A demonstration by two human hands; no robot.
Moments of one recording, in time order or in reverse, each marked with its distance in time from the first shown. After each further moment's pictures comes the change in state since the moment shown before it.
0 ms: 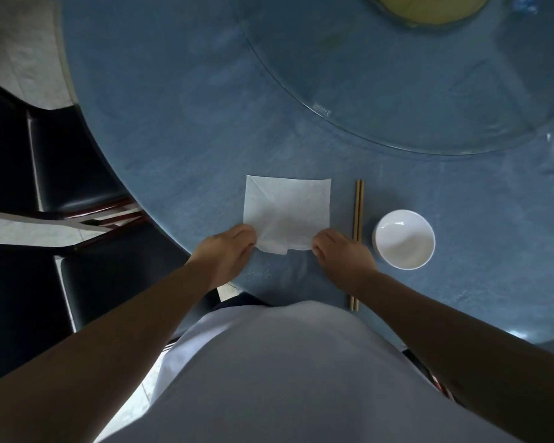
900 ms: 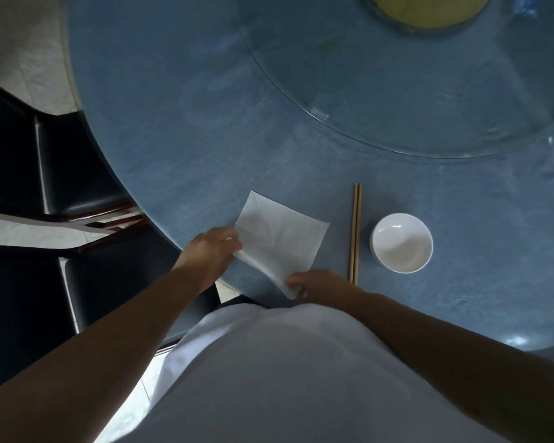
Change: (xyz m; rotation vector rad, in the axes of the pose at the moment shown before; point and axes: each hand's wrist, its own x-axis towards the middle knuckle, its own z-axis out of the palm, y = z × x) left_hand -0.008 -0.009 -0.012 0.042 0.002 -0.040; right_hand -0.015 -0.020 0.006 0.321 -0.596 -0.114
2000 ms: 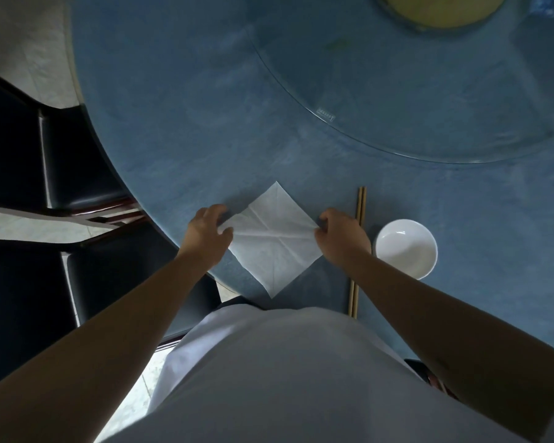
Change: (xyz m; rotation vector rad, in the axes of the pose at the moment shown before) left_hand 0.035 -0.010 0.002 -0.290 0.085 -0.640; right_hand 0.038 0.012 -0.065 0.043 0.618 0.440
